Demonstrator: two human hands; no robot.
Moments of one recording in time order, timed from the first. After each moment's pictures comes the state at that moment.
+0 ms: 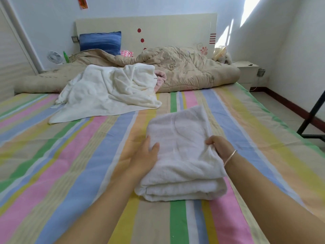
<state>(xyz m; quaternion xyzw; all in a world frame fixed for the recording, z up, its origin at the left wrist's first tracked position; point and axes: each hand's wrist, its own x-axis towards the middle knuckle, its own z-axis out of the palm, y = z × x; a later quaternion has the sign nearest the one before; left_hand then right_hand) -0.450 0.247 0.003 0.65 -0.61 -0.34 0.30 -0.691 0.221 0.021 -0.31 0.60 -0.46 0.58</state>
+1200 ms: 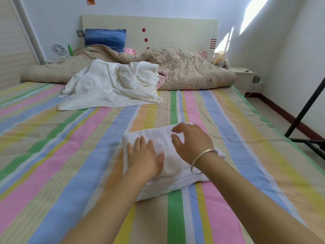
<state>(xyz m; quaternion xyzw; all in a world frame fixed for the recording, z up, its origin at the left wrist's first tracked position) -0.460 0.329 0.013 0.73 -0.69 -0.03 0.01 -0.605 0.340 0.083 -0.75 0.61 -0.24 0.04</state>
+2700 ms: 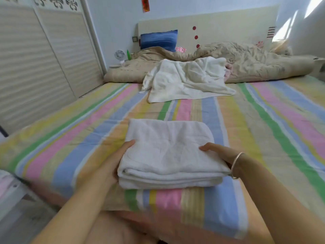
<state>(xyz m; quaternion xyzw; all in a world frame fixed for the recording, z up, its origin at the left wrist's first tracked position) -0.040 0.500 0.038 0.60 -0.29 -0.55 0.49 -0.344 0.425 0.025 -0.41 0.61 -0.23 0.64</state>
